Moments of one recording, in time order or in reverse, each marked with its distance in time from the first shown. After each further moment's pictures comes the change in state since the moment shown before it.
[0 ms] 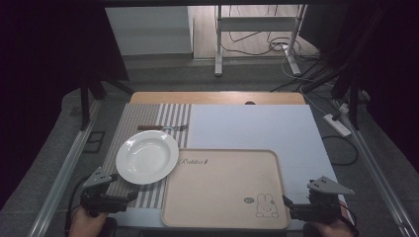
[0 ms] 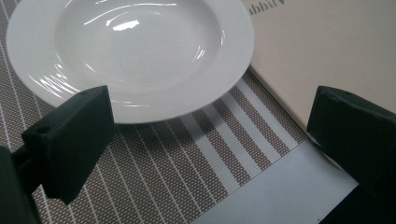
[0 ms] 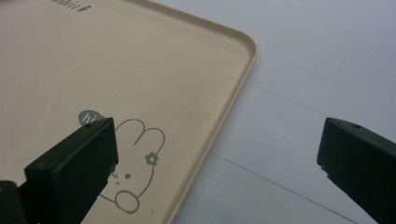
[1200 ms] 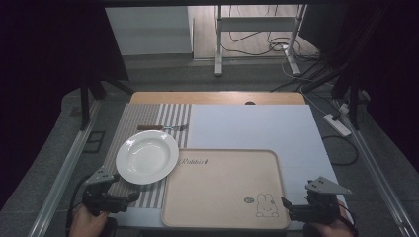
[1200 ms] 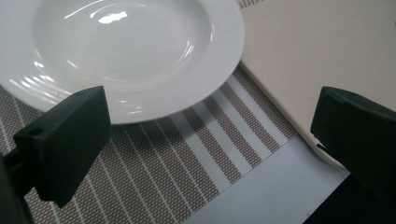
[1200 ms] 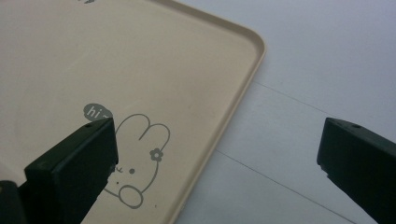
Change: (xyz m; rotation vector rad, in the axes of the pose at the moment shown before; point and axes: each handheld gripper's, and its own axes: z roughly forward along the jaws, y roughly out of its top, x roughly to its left) left arm 0.001 0.004 0.003 0.021 -0.056 -0.003; right arm 0.002 0.000 0.002 0.016 0.014 -0.032
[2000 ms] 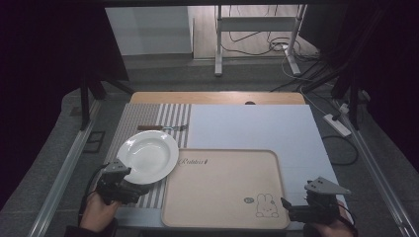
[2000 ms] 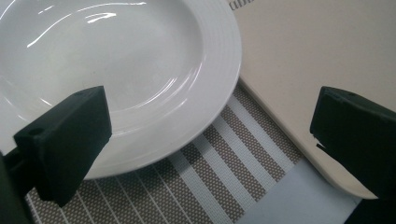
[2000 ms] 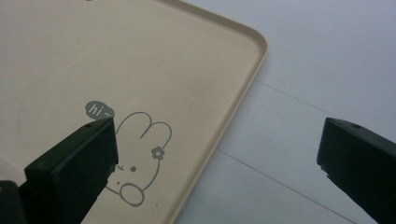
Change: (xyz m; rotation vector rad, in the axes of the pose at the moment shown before) left arm 0.000 0.026 0.028 0.074 -0.020 0.047; right arm 0.001 0.000 0.000 0.006 0.005 -0.008
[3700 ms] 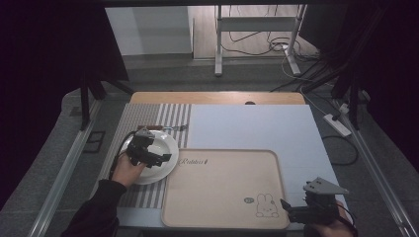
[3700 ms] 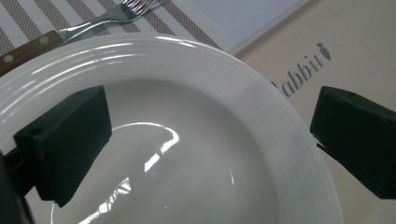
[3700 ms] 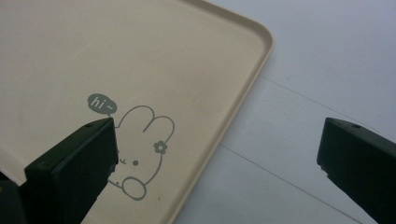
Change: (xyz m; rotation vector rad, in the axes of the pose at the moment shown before) left arm 0.044 0.088 0.083 0.026 -0.025 0.066; right arm 0.001 -0.001 0.001 0.022 0.012 -0.015
